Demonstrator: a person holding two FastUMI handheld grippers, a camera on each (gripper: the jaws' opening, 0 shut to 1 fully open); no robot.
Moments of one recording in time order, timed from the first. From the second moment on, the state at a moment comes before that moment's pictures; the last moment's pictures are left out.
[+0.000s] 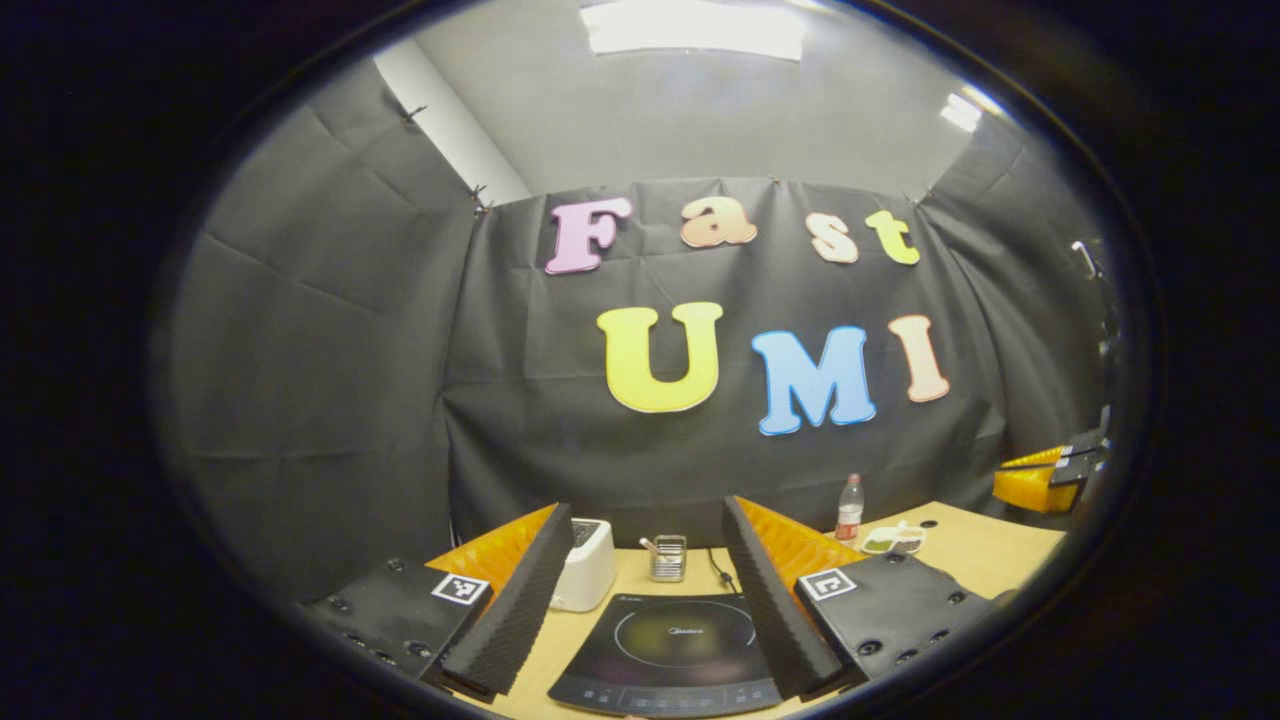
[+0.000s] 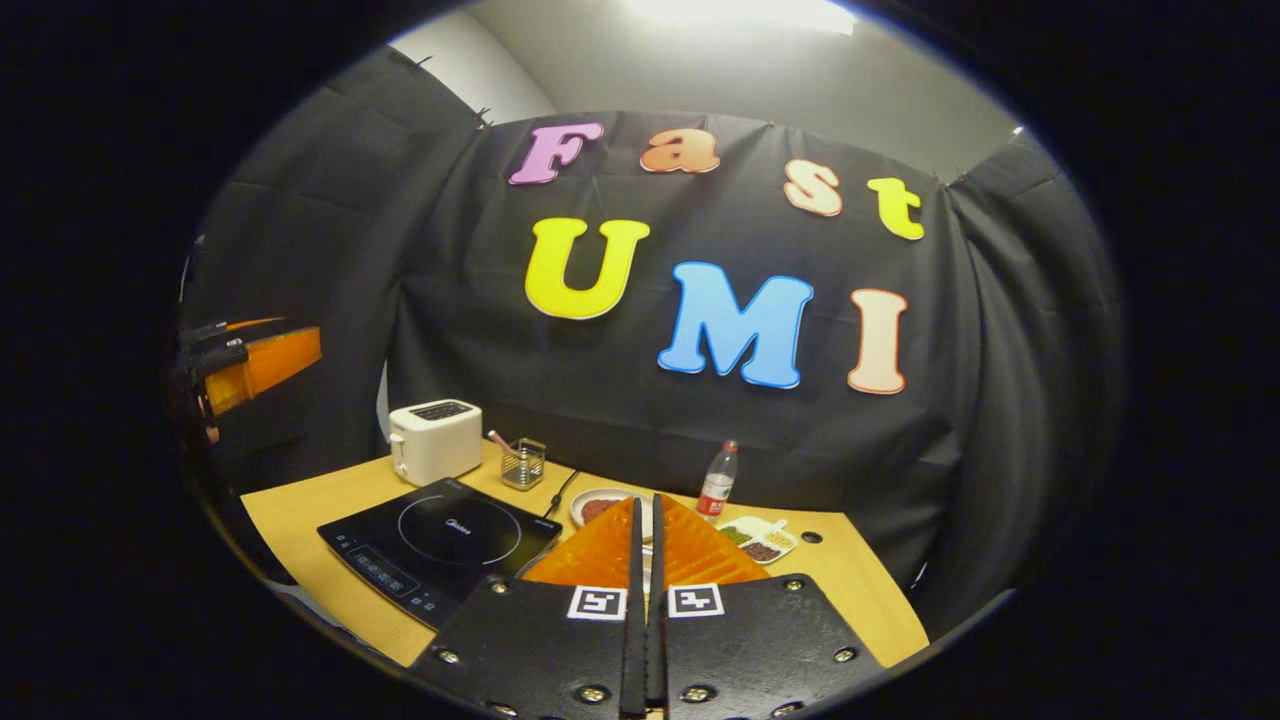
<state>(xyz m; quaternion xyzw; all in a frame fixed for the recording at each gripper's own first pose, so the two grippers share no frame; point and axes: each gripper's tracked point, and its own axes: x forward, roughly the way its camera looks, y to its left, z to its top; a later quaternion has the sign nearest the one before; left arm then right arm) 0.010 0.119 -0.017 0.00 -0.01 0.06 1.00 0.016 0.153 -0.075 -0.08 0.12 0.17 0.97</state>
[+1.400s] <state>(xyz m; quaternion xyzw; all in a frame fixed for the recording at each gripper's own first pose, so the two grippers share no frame) 0.027 0.055 -0.050 0.02 0.05 0.16 0.98 -0.047 0.167 -0.305 -0.11 0.42 0.45 0.78</state>
